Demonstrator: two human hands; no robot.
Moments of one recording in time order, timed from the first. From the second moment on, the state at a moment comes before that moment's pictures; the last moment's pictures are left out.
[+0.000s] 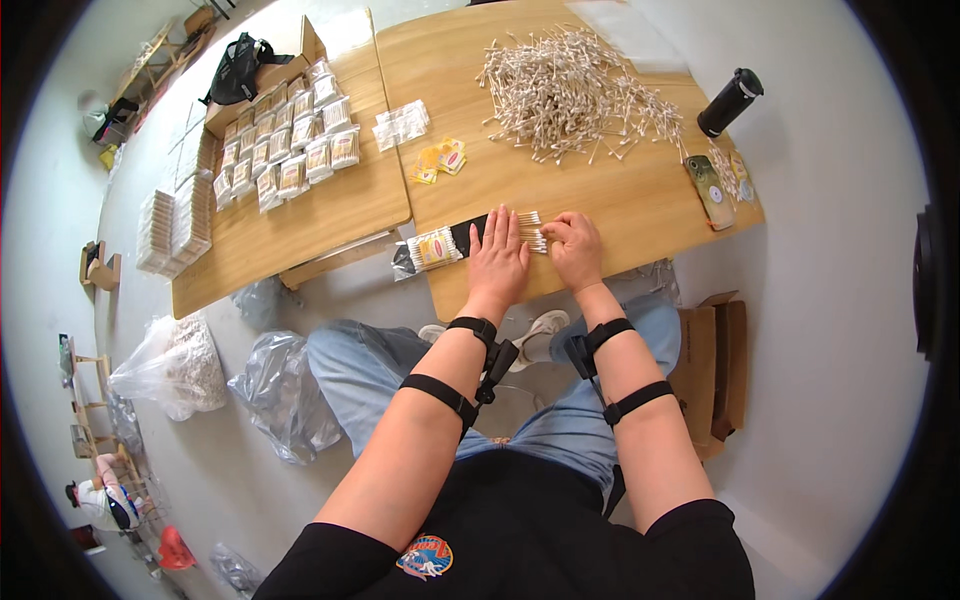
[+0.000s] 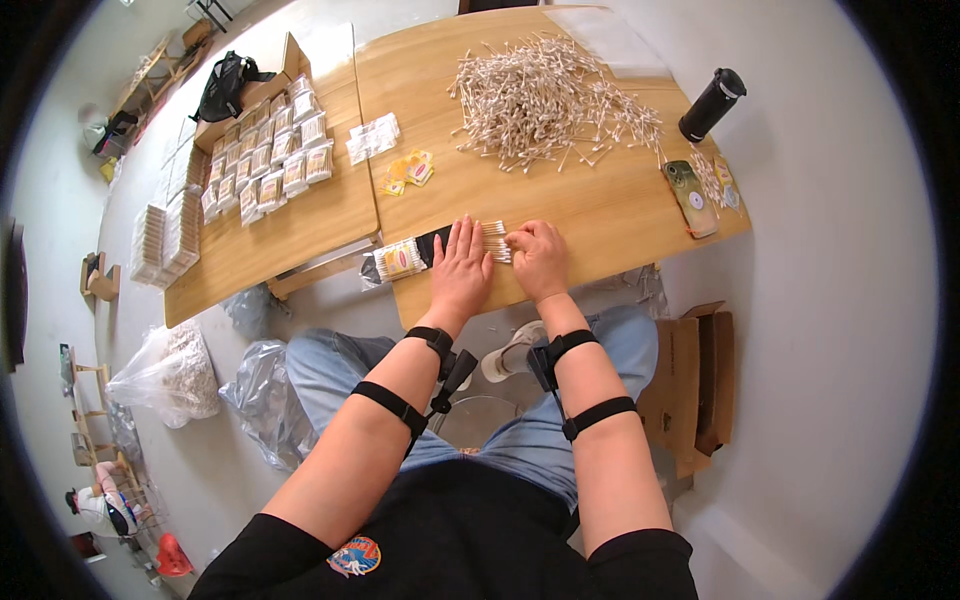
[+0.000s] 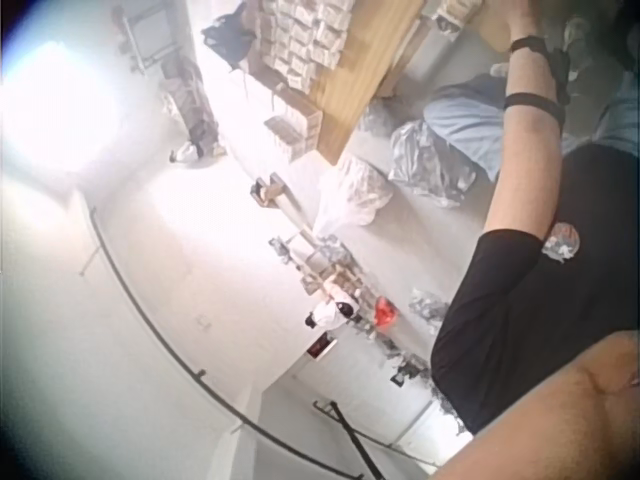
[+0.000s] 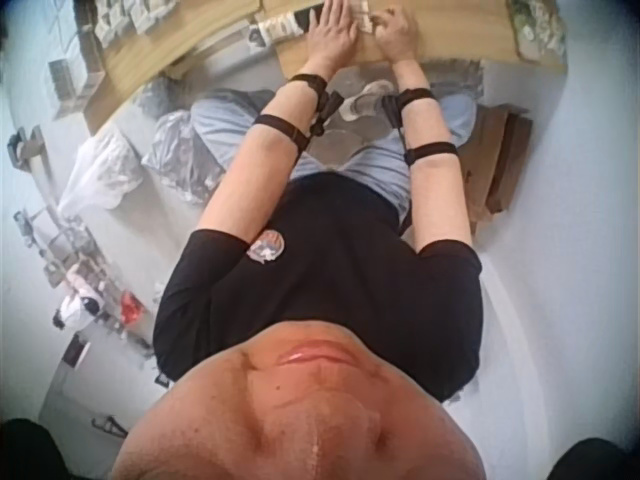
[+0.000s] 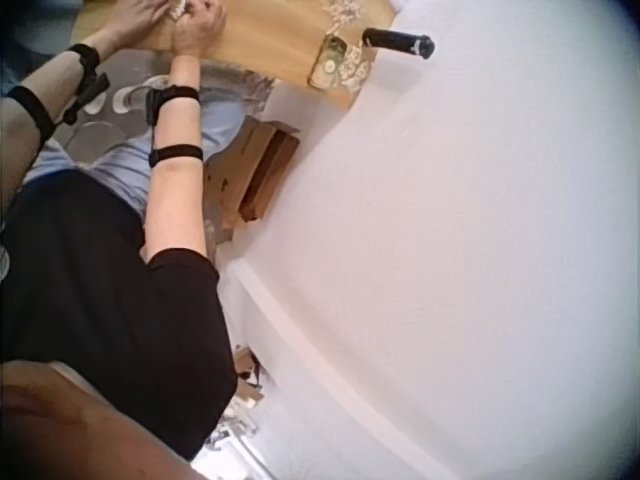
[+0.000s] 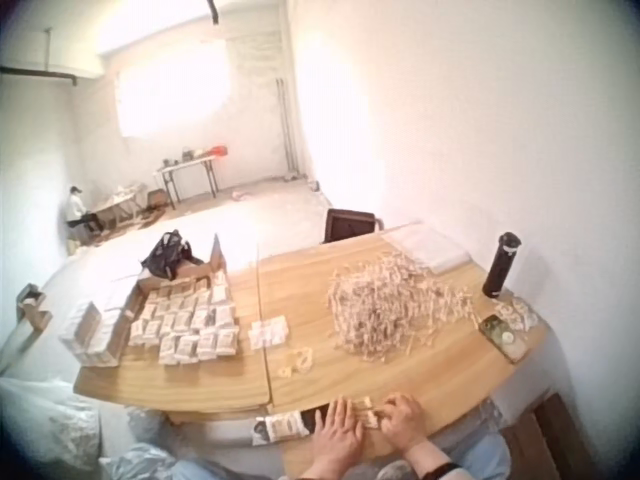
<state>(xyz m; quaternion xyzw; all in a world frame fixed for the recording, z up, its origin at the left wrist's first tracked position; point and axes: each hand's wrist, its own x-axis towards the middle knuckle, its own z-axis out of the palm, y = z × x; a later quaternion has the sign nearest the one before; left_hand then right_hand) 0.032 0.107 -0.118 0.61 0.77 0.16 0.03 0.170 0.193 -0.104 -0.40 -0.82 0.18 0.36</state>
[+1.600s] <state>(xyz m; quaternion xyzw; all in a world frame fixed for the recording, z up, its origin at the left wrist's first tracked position) 0.032 0.101 -0.099 0.63 0.76 0.17 0.00 0.176 0.232 -0.102 -0.35 -0.89 0.16 0.26</state>
